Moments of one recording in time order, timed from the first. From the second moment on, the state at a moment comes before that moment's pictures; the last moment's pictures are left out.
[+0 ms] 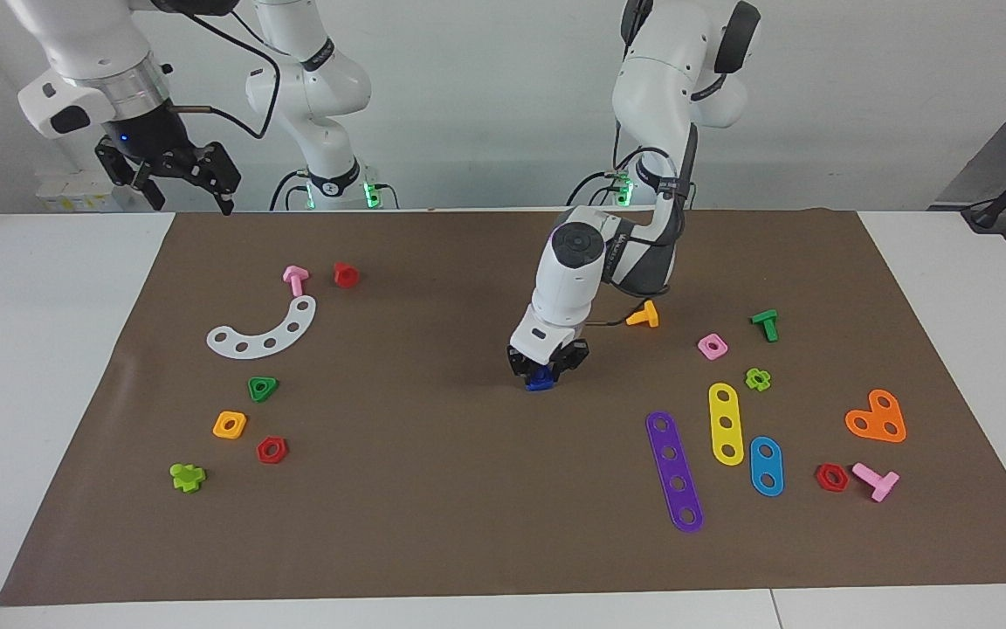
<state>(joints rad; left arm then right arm) -0.60 0.48 0.00 -1.72 -0.07 2.29 -0.62 0.12 -0.07 -0.15 -1.57 -0.04 1.47 0.07</state>
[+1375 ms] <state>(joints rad) -0.35 0.47 0.04 -1.55 -0.09 1.92 -0.37 0.12 -0.07 -0.15 -1.57 -0.04 1.47 0.07</state>
